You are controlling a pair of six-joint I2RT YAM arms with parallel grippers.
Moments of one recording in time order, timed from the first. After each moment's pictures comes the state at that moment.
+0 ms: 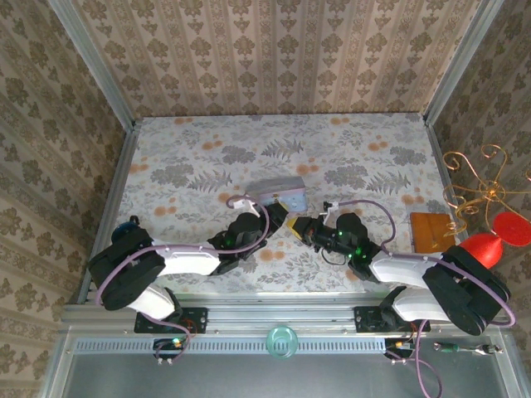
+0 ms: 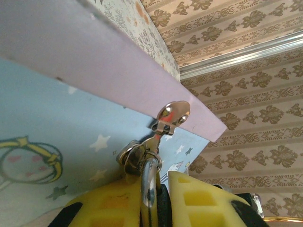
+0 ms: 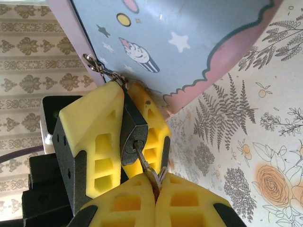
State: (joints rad) left arm -1.03 1.49 0.52 0.74 -0.26 -1.29; right arm 0.65 1.28 0.28 0.78 -0.30 1.44
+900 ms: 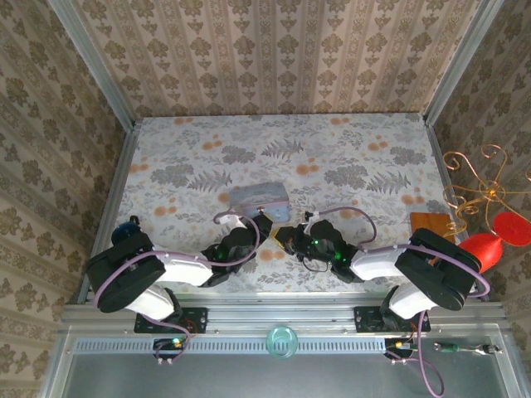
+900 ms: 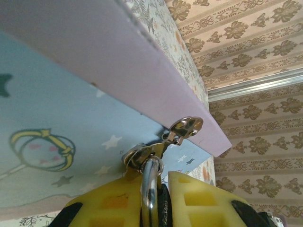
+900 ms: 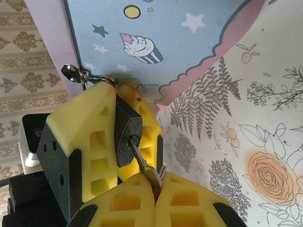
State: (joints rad) left arm -1.06 1.47 0.36 0.80 -0.43 -1.34; right arm 0.84 1.49 0.36 0.80 -0.13 1.52
